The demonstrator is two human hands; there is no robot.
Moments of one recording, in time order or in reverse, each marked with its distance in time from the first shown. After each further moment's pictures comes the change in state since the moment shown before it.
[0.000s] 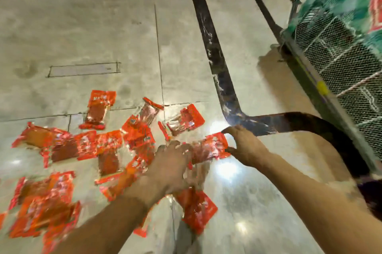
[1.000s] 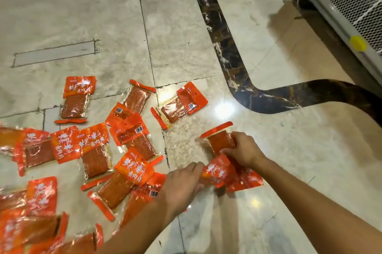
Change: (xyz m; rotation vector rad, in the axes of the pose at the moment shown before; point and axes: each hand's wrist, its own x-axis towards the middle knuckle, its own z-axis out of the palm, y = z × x) left_hand 0.052 0.016 0.130 -0.266 -0.062 0.008; right_hand 0.075 0.042 0.146 0.408 -0.001 0.174
